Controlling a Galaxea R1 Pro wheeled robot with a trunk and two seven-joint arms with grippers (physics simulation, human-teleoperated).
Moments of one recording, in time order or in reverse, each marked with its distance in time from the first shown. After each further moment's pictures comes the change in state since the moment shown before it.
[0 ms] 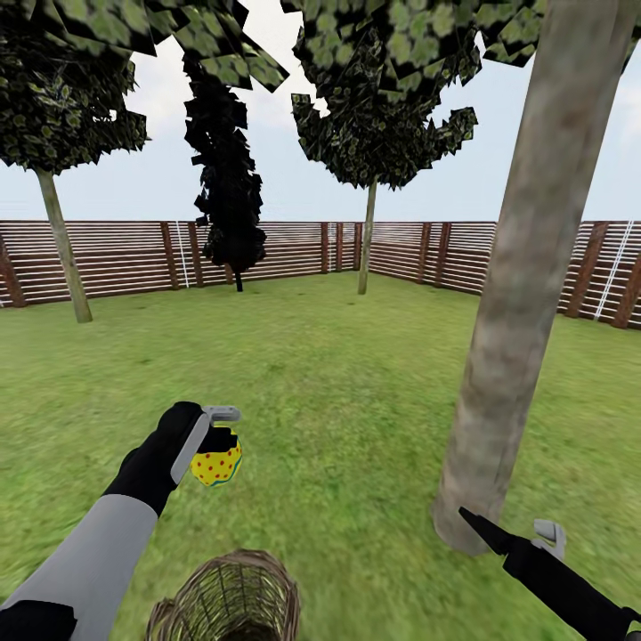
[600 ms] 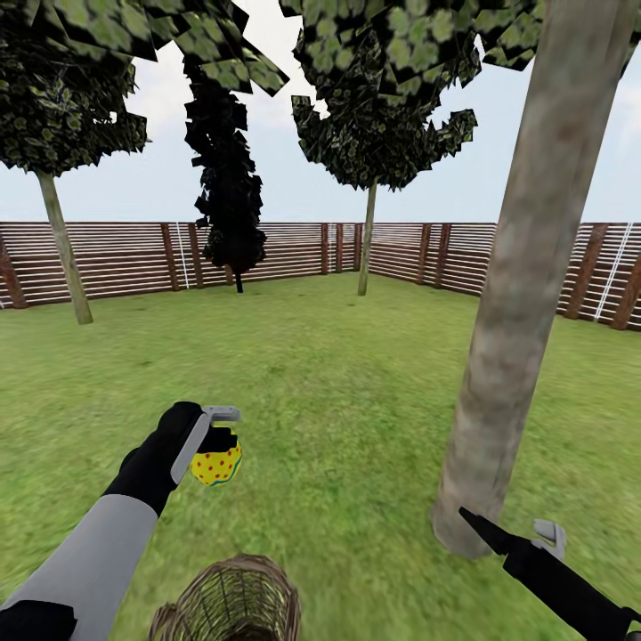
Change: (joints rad) left arm 0.000 0.000 0.000 0.000 0.000 0.000 0.000; right arm 0.000 0.000 0.000 0.000 0.000 0.000 -0.001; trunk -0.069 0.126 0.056
